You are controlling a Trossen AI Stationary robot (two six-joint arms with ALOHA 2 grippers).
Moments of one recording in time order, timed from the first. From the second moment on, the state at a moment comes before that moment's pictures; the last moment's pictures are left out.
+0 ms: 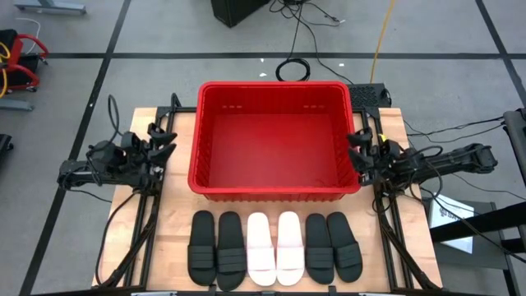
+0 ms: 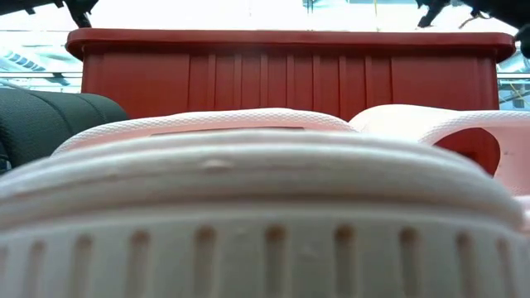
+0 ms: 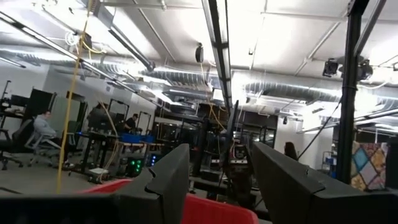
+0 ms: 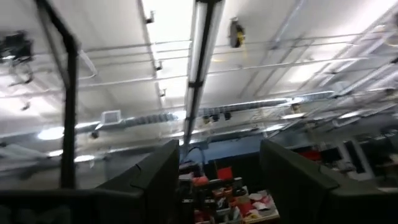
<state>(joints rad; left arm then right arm) -0.03 0.10 0.30 0.30 -0.21 -0.09 0.11 0.67 0.21 1.19 0.26 0.01</state>
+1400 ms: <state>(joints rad) -0.03 0.34 0.30 0.60 0.09 -0.14 0.48 0.82 0.99 0.05 0.14 -0.29</state>
